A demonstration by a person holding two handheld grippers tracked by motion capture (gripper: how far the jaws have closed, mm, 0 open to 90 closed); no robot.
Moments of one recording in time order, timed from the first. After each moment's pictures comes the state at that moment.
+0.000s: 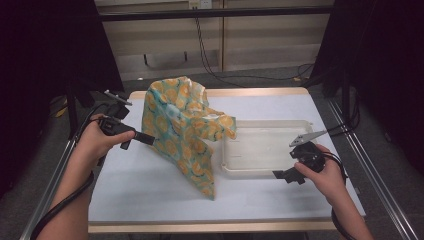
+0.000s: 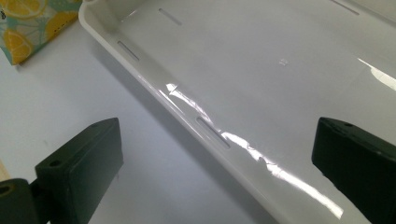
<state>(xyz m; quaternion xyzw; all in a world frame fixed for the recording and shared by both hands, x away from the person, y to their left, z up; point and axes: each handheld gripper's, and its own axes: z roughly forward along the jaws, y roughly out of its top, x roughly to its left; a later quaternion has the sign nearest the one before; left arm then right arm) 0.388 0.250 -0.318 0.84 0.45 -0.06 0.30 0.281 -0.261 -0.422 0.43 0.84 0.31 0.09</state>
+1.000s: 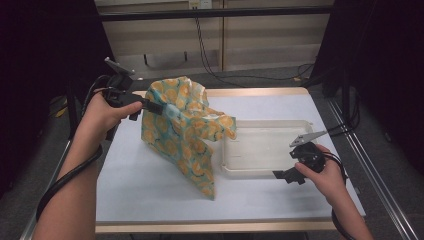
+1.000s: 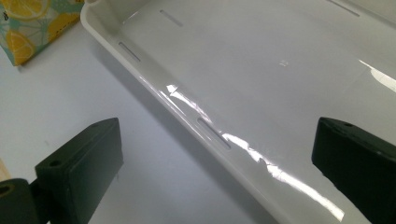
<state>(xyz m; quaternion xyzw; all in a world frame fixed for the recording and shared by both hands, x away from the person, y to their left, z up) 0.413 0.221 -0.261 0.81 0.48 -0.05 0.34 0.280 -0.261 -0.422 0.42 0.85 0.31 0.09</state>
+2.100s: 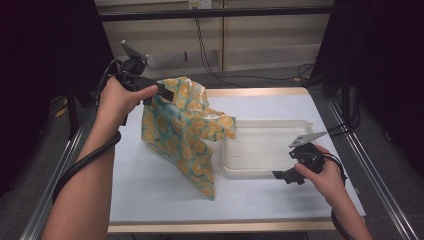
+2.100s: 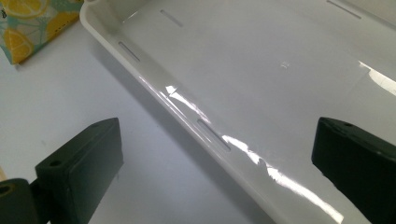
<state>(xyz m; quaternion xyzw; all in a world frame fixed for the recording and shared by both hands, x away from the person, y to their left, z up) 0.431 0.186 -0.242 0.80 0.51 -0.02 0.31 0.281 -0.261 -0.425 0.42 0.85 0.32 0.10</state>
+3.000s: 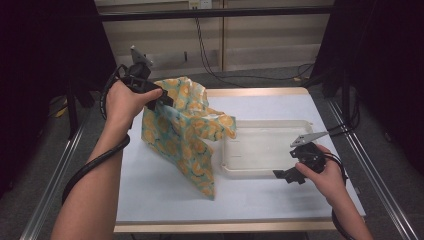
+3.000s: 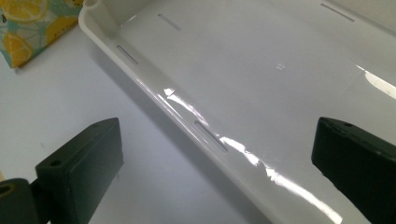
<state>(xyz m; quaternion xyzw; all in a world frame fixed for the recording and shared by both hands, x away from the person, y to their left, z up) 0.430 0.176 -0.252 0.78 0.57 -0.01 0.26 0.280 -0.263 -0.424 0.42 0.84 0.32 0.10</state>
